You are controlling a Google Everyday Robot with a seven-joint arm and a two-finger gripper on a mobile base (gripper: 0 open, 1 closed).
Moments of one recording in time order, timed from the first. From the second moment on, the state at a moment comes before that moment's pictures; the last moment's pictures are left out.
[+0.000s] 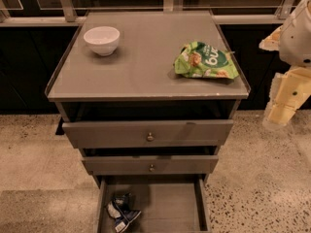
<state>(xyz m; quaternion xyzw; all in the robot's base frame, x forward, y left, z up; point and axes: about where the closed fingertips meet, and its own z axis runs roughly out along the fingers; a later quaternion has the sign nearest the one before) 0.438 -0.217 0.976 -0.60 0.78 -0.03 0.16</state>
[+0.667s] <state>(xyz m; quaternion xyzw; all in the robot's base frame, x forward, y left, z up) 0.437 -0.216 0.974 -0.60 0.78 -0.04 0.17</state>
